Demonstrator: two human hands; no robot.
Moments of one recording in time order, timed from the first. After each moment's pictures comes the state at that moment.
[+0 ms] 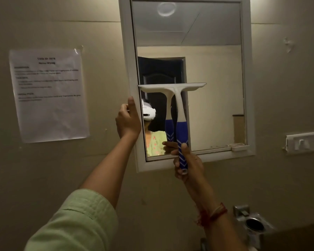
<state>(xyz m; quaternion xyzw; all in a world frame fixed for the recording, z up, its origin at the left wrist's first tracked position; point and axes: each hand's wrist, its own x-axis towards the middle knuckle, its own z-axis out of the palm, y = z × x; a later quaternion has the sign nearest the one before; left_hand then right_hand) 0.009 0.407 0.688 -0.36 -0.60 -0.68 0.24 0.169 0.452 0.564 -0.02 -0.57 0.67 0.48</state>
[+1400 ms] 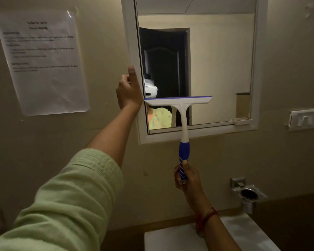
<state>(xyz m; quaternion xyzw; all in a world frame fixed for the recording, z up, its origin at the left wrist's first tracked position) 0.007 0.409 0.690 -0.35 -0.61 -0.67 0.24 0.156 0.459 0.445 -0.08 -0.56 0.68 0.47</state>
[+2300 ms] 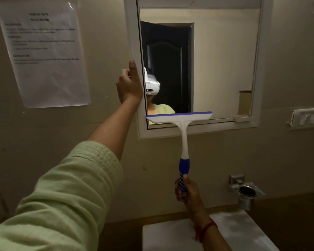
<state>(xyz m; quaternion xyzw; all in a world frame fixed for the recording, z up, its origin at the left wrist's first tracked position) 0.009 0.410 0.691 -0.35 -0.60 -0.69 0.23 0.163 0.462 0.391 -0.13 -0.57 0.69 0.42</state>
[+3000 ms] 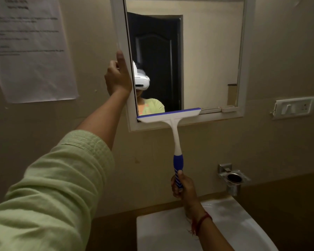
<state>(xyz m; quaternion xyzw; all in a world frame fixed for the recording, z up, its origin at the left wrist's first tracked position) 0.009 0.410 0.693 -0.33 -0.62 -0.67 0.23 0.185 0.449 0.386 -0.16 -0.56 0.69 0.42</state>
